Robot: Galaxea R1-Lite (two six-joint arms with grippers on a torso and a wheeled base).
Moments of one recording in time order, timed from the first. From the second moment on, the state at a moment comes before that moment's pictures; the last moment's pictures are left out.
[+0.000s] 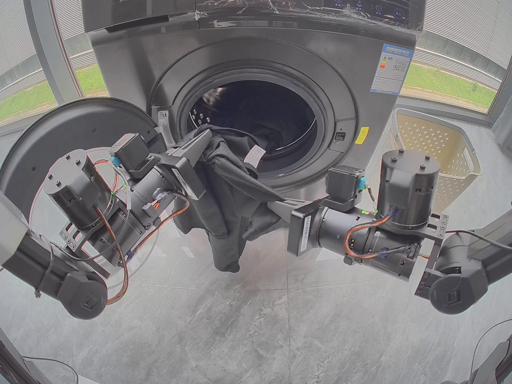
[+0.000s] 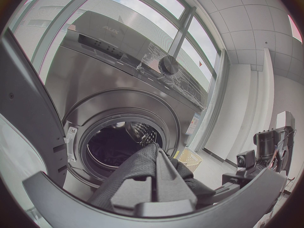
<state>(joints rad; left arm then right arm) -0.52 1.79 -0.67 -1.47 -0.06 -0.20 0.80 1.80 -0.87 -0.83 -0.02 0.21</state>
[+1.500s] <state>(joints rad) -0.49 2.04 -0.46 -1.55 -0.09 -0.21 0.79 1.66 -1.00 -0.87 -0.02 0.21</state>
